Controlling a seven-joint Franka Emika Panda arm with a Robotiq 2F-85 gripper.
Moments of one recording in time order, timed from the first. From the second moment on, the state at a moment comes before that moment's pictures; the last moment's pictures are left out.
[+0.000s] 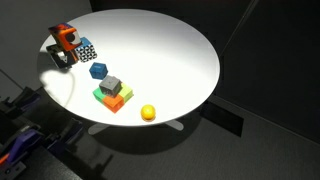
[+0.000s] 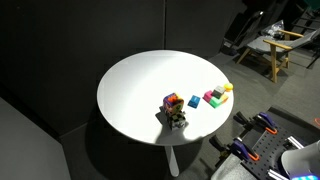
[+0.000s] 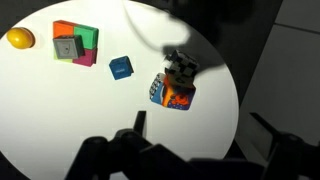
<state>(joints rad) 0.09 -0.66 0.11 -2.53 0.13 2.02 0.02</state>
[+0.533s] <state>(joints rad) 0.06 -0.49 0.11 -2.53 0.11 2.04 0.08</state>
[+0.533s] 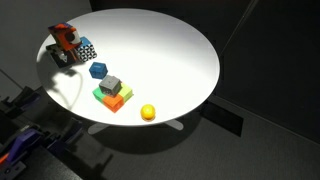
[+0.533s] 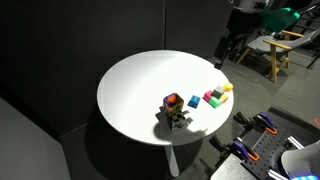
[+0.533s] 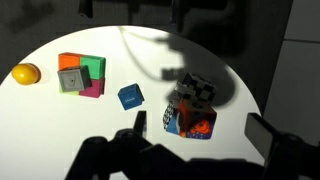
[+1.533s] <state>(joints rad) -0.01 -0.33 0.08 -2.53 0.06 2.10 0.22</state>
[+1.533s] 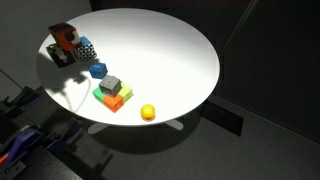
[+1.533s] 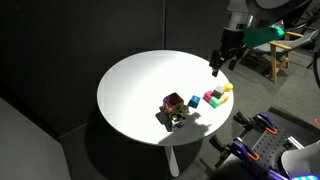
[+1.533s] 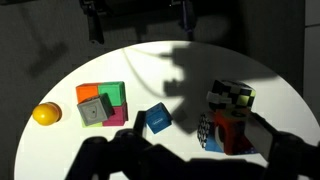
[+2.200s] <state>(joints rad) -0.03 -0.30 -0.02 -2.53 -0.07 2.12 -0.02</state>
